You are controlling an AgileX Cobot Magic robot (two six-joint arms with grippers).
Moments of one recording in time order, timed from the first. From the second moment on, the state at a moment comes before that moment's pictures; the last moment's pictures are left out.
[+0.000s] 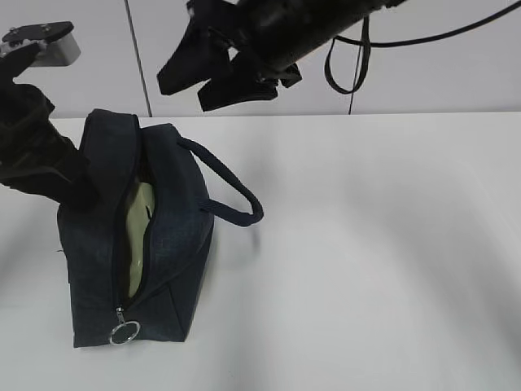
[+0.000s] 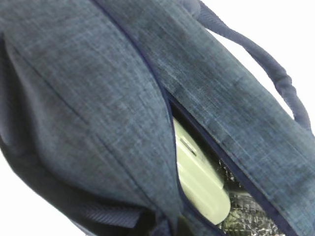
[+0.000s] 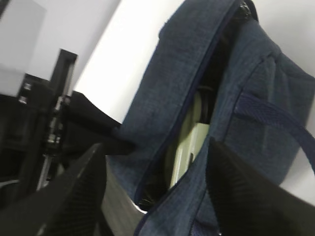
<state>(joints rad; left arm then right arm) -0.27 1.45 -1.12 -0.31 1.01 0.34 0.39 1.92 -1.73 0.98 1.05 -0.52</state>
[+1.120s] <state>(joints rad) -0.27 1.45 -1.12 -0.31 1.01 0.34 0.22 1.92 -1.38 1.38 1.10 -0.87</state>
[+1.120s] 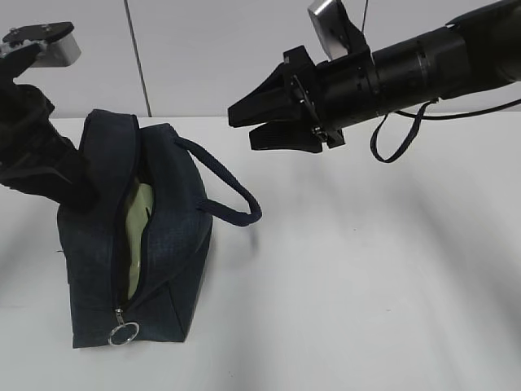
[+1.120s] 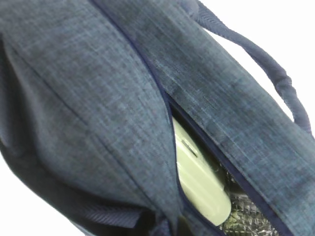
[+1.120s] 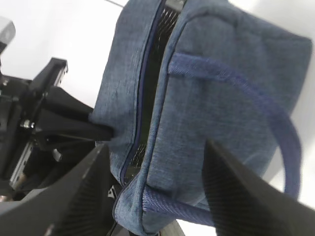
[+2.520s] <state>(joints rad) -0.27 1.45 -1.12 -0.33 1.00 0.34 0.48 1.90 -1.38 1.07 0.73 -0.73</state>
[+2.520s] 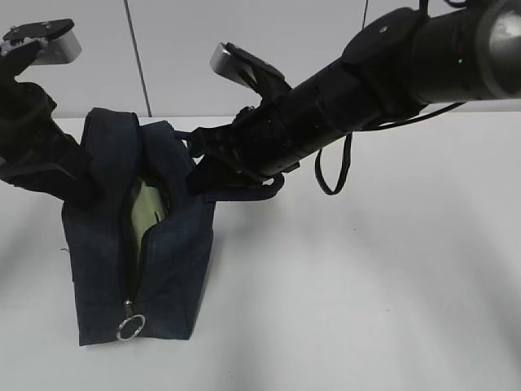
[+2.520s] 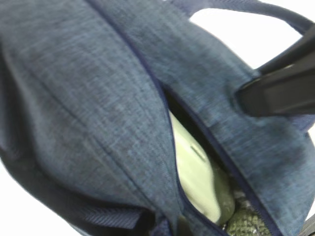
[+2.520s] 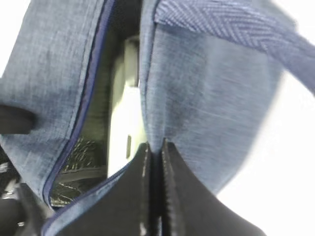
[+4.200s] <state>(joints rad) -0.34 1.71 -1.41 -0.44 1.12 0.37 0.45 1.56 -1.01 1.23 0.57 -0.83</state>
